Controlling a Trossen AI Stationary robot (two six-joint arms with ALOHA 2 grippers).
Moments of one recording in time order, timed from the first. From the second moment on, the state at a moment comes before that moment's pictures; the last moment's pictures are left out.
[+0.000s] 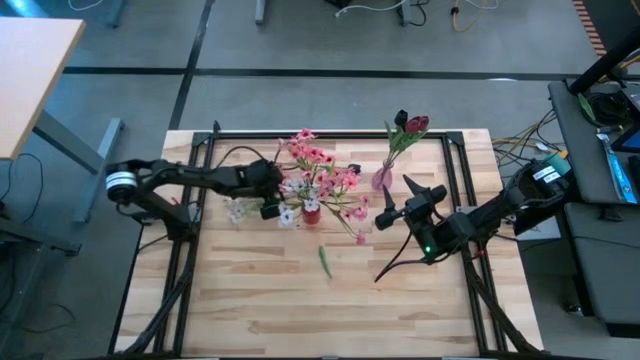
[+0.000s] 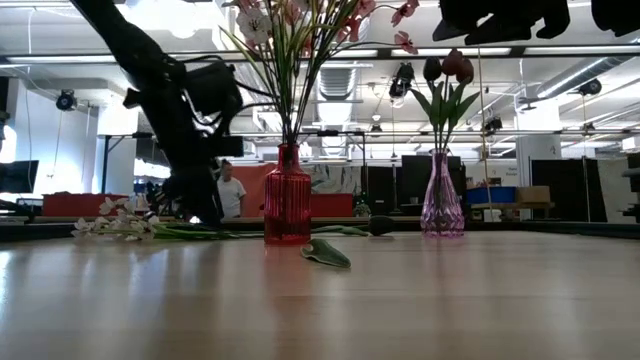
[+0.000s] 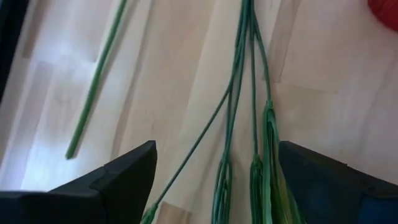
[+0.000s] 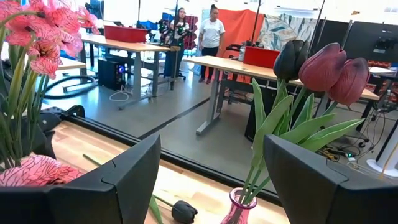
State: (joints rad) left arm 0.35 1.49 0.67 -0.24 -0.22 0.20; right arm 0.44 1.45 0.58 1.52 1.57 -0.77
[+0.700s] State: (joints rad) left arm 0.38 1.58 0.72 -0.28 -0.18 0.24; right arm 0.44 1.45 0.58 1.49 1.57 -0.76
